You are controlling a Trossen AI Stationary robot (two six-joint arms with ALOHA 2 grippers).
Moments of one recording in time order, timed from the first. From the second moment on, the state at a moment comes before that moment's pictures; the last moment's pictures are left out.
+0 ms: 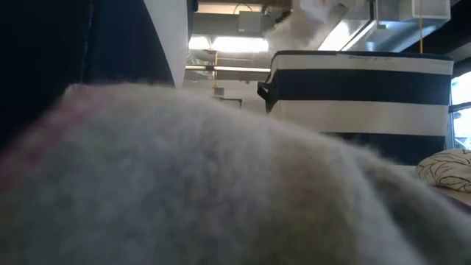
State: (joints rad) left arm -0.10 0.04 0.02 0.03 -0.36 0.05; right arm 0.01 1.26 1.65 -0.49 1.28 -0.59
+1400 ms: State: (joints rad) left arm -0.10 0.04 0.02 0.04 -0.36 0.01; right arm -0.63 1.23 1.45 -1.20 0.59 0.19
